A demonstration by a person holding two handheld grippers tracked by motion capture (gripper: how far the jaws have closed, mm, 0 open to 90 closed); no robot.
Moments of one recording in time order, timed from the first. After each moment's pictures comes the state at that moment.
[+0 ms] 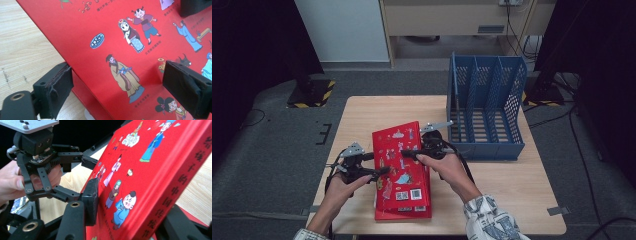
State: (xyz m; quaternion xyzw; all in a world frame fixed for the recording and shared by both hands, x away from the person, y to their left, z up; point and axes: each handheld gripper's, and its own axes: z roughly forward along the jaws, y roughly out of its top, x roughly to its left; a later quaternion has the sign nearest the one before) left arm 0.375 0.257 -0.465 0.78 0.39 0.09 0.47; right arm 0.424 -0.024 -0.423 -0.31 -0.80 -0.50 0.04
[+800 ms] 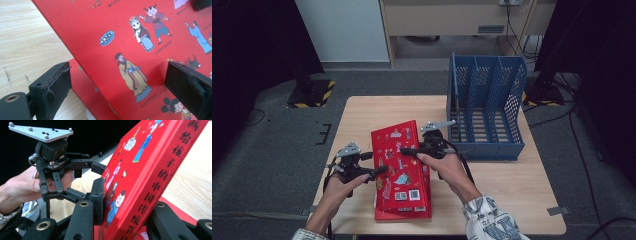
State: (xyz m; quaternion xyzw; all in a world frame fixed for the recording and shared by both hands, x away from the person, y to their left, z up) left arm 0.376 0.263 -0.468 0.77 0.39 0.08 0.49; right arm 0.421 -0.025 -0.416 -0.30 -0.79 -0.53 0.05
